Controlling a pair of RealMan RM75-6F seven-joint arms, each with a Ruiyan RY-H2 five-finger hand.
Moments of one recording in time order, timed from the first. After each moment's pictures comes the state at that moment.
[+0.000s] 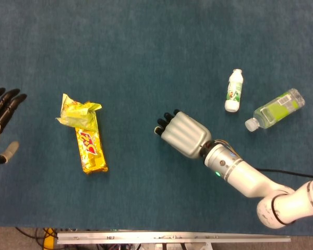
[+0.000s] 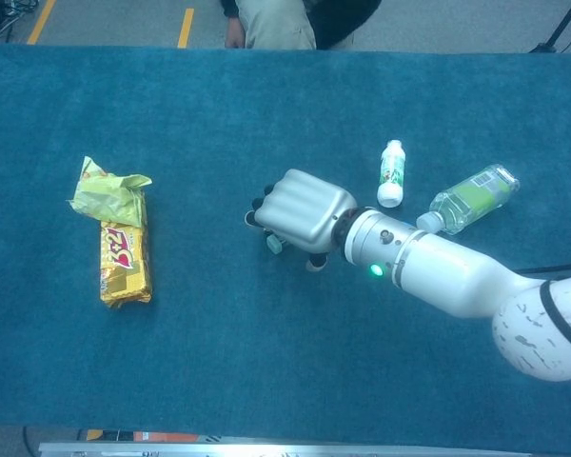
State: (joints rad) left arm -0.25 -0.83 0.08 -1.86 1.67 1.33 0.02; right arm 0.98 -1.71 -0.02 -1.68 -0.94 0.96 -1.05
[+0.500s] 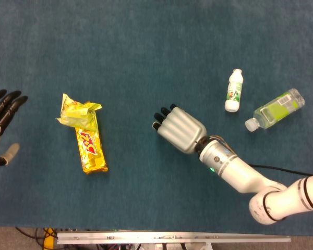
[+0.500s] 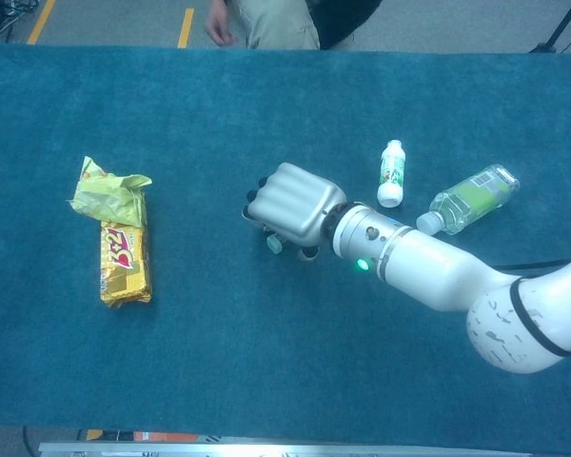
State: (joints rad) left arm -0.24 -0.83 0.08 -1.85 1.70 1.33 0.00; right arm 1.00 -1.77 -0.01 -1.59 -0.94 0.97 -1.06
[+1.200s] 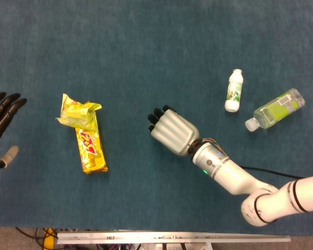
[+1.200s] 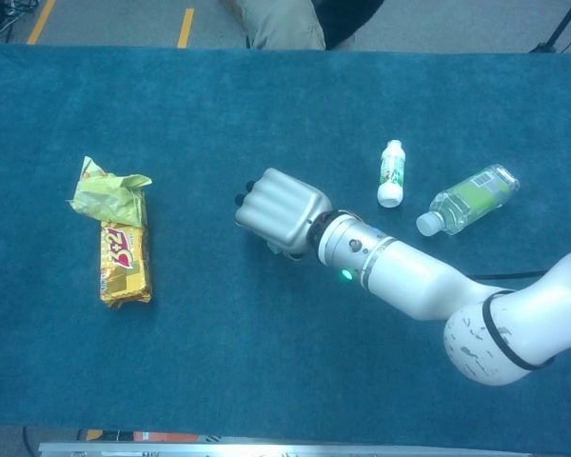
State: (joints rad) left arm -0.23 -0.82 0.09 -1.84 1.72 1.34 -0.03; right arm 0.99 -1.85 -0.01 -1.50 -1.00 1.00 -1.08
